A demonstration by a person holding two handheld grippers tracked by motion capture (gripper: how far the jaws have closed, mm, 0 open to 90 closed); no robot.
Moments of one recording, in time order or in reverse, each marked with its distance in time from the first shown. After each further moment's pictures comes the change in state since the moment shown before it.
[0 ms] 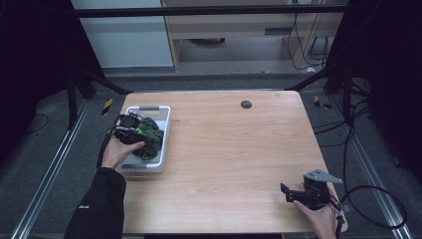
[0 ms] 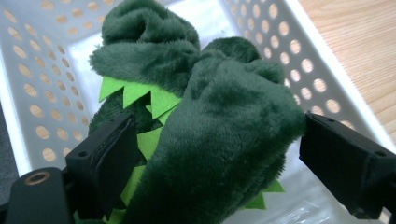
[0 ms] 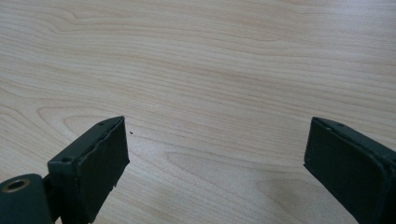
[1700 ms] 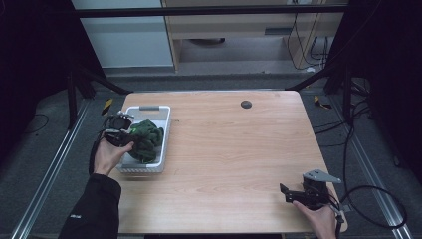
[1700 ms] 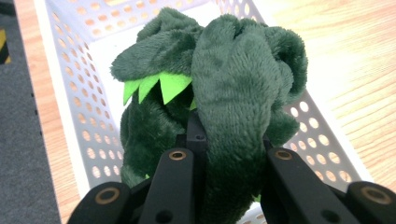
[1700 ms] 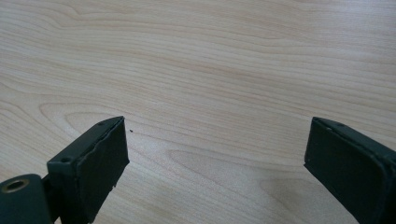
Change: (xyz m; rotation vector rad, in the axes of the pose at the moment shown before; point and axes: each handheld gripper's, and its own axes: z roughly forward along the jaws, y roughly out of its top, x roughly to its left) left arm -0.006 -0.013 -0.047 -0.071 0.001 -0.037; right arm 0.001 0.000 0.001 0.009 0.001 -0.017
